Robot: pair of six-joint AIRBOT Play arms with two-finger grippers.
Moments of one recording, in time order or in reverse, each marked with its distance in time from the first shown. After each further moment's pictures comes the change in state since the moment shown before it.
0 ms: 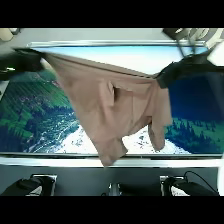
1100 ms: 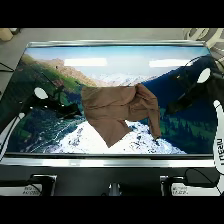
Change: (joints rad) left arm 0.141 -0.482 -0.263 -0.469 -0.320 0.062; right arm -0.270 -0.148 -0.280 -0.042 0.248 0.002
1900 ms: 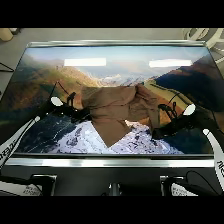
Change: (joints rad) left arm -0.101 -0.097 -0.064 -0.185 0.191 0.023; right arm 0.026 0.168 -0.576 0.174 -0.274 -0.014
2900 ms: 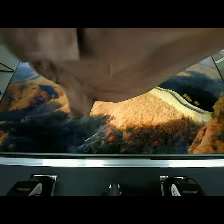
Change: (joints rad) left arm 0.193 0.881 0.555 0.072 0.327 0.174; right arm 0.079 0.703 0.752 -0.417 -0.374 0.158
